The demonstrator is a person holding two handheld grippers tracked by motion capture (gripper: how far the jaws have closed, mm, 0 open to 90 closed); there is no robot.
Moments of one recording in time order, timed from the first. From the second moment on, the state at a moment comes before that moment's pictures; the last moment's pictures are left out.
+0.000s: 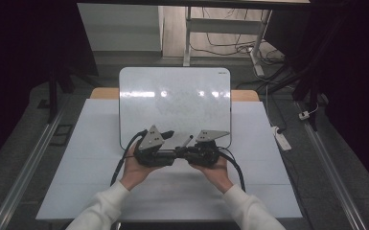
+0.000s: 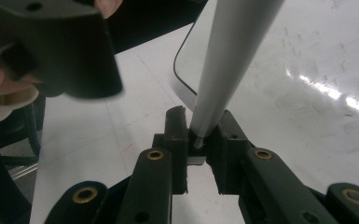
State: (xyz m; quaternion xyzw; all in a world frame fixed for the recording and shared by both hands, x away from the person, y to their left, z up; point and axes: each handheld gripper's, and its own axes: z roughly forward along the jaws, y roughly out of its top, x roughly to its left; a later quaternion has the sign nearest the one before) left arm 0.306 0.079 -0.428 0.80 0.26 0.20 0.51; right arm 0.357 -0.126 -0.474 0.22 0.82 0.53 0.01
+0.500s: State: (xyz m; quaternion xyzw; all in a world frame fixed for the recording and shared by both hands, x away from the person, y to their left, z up) left arm 0.316 0.076 -0.432 0.81 0.25 0.17 0.51; right arm 0.356 -0.122 -0.478 0.22 0.82 0.53 -0.01
